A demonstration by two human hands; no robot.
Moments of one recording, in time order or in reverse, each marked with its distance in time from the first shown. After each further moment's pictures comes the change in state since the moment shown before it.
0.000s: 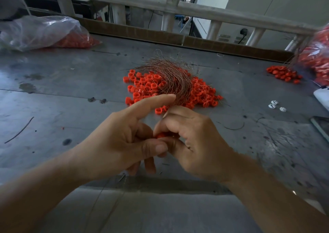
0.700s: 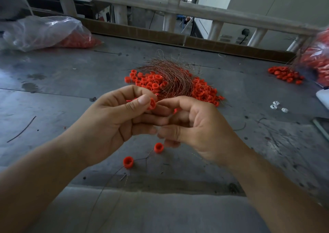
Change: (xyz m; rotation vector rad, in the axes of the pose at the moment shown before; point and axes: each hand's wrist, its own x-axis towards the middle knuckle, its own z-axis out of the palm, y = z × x) left_hand 0.017 0.002 -0.013 -0.459 0.154 -0.025; right_hand 0.009 -0.002 -0.010 0.776 -0.053 0.552
